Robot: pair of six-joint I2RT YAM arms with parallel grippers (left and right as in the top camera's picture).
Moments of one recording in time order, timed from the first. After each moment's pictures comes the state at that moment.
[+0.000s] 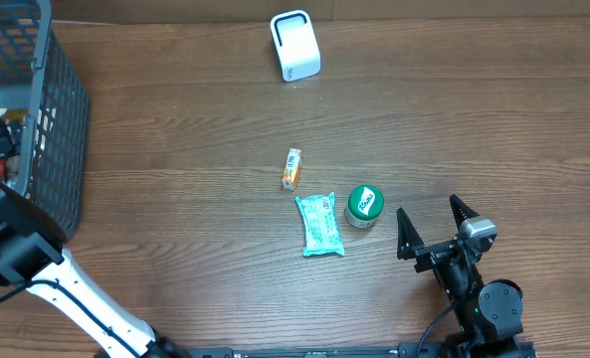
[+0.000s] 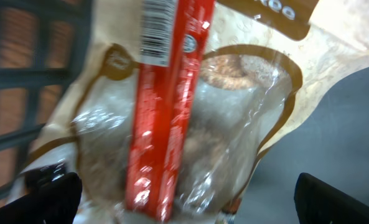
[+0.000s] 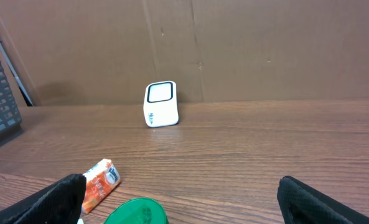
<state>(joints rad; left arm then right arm) 0.70 2.41 2.28 -1.20 -0.07 0.28 0.23 0.00 0.02 -0.03 -0.06 0.15</state>
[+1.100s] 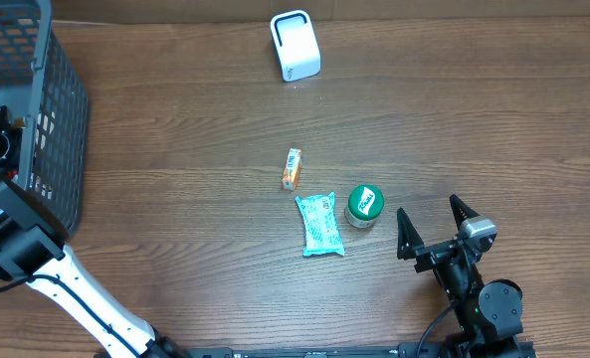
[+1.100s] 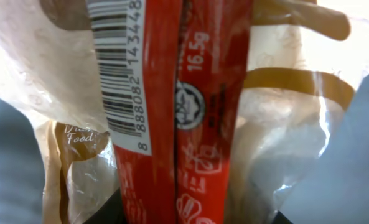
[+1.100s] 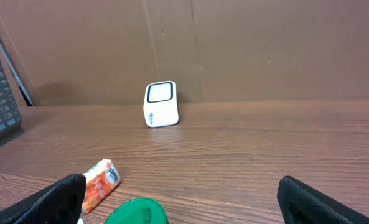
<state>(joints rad) 0.68 2.45 2.20 -1.16 -0.04 0.28 0.23 0.00 0.02 -0.03 -0.06 0.15</state>
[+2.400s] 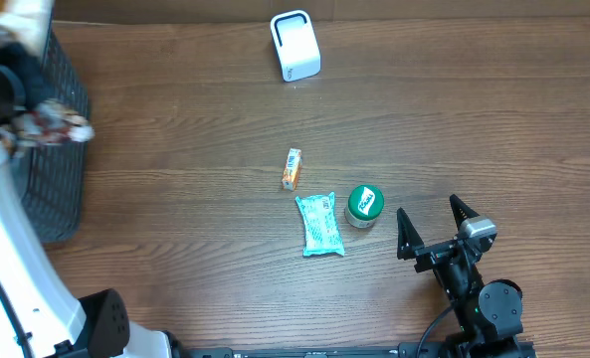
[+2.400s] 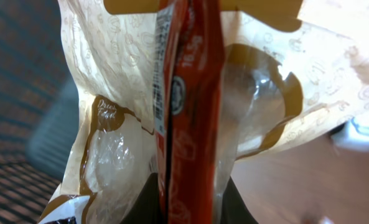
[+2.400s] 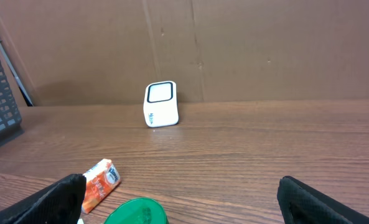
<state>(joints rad) 0.26 1.69 2.38 -1.56 -0.06 -0.23 0.23 0.00 0.02 -0.03 -0.06 0.15</state>
